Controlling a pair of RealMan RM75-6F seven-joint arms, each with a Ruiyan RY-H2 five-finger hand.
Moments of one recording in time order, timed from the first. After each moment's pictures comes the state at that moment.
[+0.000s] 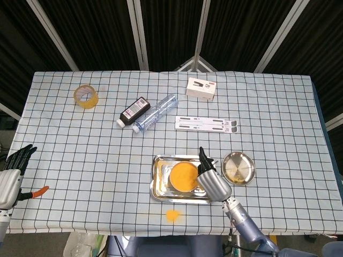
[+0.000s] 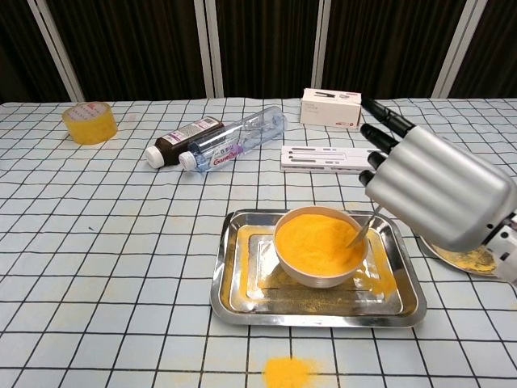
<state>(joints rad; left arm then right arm) -0.10 -1.09 -0.04 -1.75 1.45 1.43 -0.08 0.43 -1.71 0.06 -1.36 -1.76 1.33 -1.34</state>
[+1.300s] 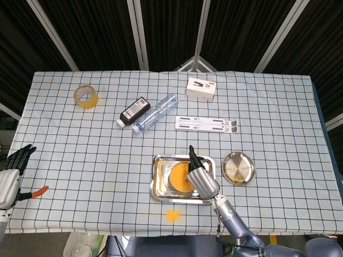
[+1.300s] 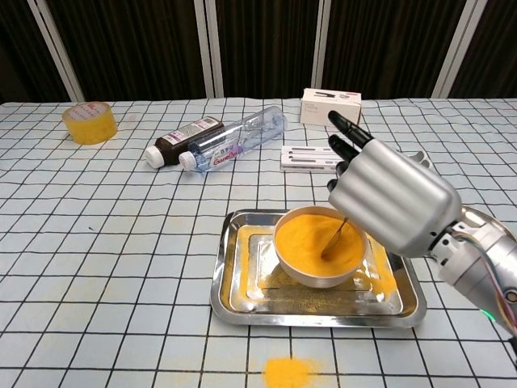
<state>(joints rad) -0.10 -1.08 -0.04 -1.75 1.45 1.42 -0.10 0.46 -1.82 0.11 -1.28 -1.73 1.28 -1.38</state>
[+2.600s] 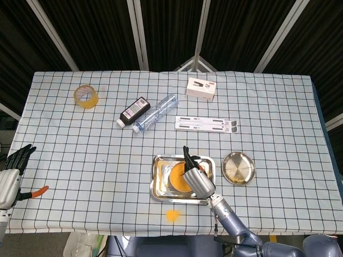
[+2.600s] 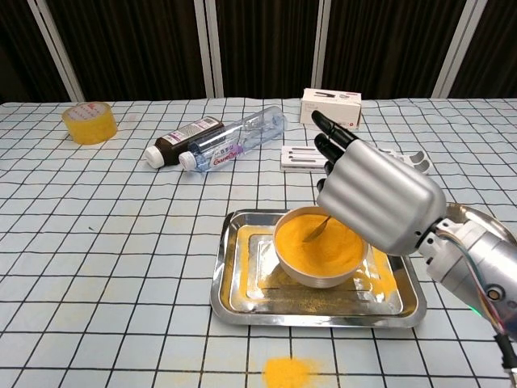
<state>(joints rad) -0.10 -1.08 -0.05 -1.75 1.45 1.43 -0.10 0.50 -1.84 0.11 -1.27 -1.72 1.25 -1.46</state>
